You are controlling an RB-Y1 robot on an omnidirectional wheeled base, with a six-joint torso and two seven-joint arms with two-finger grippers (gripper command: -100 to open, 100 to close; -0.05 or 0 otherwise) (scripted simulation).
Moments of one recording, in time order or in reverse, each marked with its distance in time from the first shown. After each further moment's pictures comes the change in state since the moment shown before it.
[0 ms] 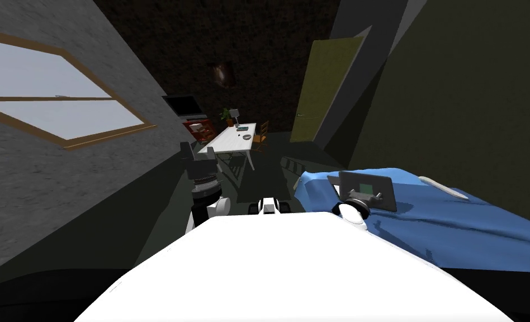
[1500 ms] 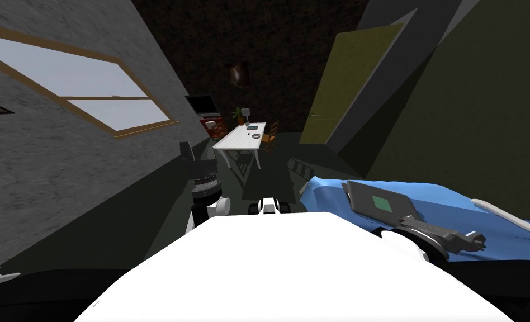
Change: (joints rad) left arm 0.000 0.000 0.000 0.000 0.000 0.000 0.000; right arm 0.172 0.048 -0.338 -0.144 0.017 -0.146 0.049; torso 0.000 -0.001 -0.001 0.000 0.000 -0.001
